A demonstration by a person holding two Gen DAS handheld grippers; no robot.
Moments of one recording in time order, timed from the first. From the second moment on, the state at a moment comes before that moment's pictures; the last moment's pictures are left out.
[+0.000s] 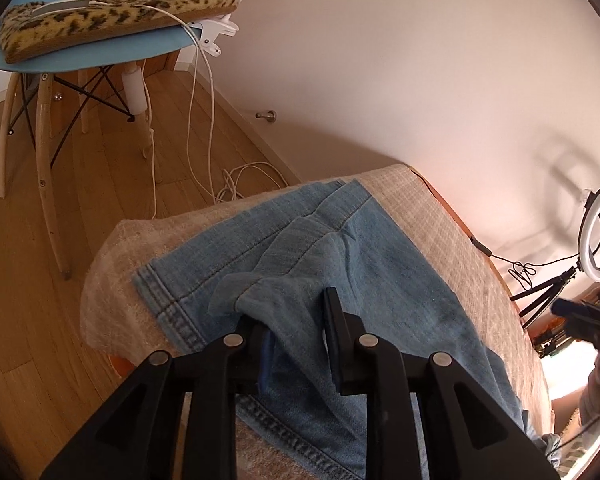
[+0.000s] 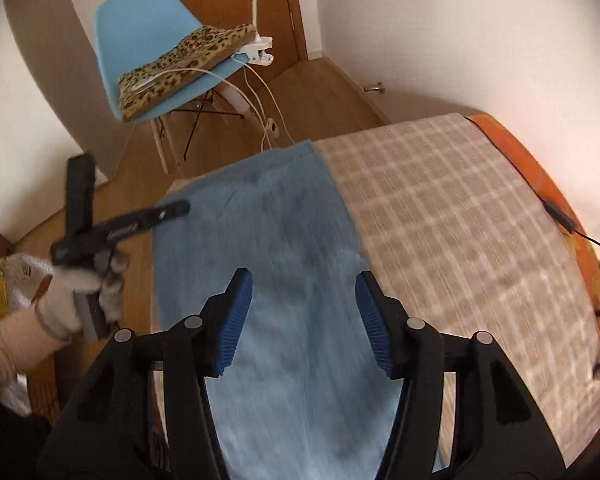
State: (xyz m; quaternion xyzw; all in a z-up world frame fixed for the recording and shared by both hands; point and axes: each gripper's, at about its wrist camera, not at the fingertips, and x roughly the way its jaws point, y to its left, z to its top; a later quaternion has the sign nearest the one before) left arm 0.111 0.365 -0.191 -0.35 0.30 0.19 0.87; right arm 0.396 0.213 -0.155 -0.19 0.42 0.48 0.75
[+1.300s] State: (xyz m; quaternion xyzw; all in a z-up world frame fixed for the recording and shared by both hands) left arm 0.076 0.383 -0.196 -0.32 0.24 0.19 0.90; right arm 0.438 0.371 -0.186 -0.19 0.35 0.49 0.78
